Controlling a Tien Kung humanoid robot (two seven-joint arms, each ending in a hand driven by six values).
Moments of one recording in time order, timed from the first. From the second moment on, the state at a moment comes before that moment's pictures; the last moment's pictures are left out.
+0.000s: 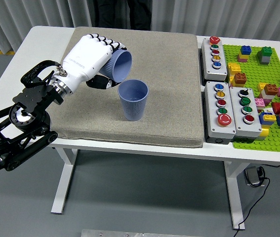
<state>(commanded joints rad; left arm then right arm) -0.66 0.45 -0.76 -1.36 2.27 0.28 0.14 0.22 -0.10 1.90 0.20 -1.66 -0.09 -0.25</state>
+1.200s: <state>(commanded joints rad) -0.48 0.28 -0.96 -1.22 1.05 0.42 -0.23 0.22 -0.09 1.91 0.20 -1.68 -0.09 -0.26</state>
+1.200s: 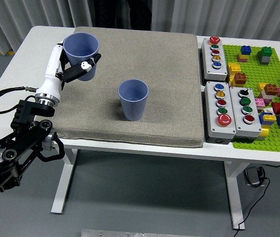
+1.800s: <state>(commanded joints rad) -0.36 0.12 -1.04 -1.15 1.10 0.45 -0.31 0.20 -0.09 1.91 0.20 -1.69 -0.08 -0.26</state>
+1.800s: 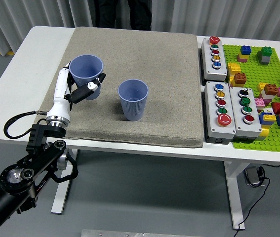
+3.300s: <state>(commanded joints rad) -0.34 0.06 -0.94 -0.98 0.94 0.57 -0.53 0.23 -0.08 1.92 0.20 -1.71 -0.08 -0.26</state>
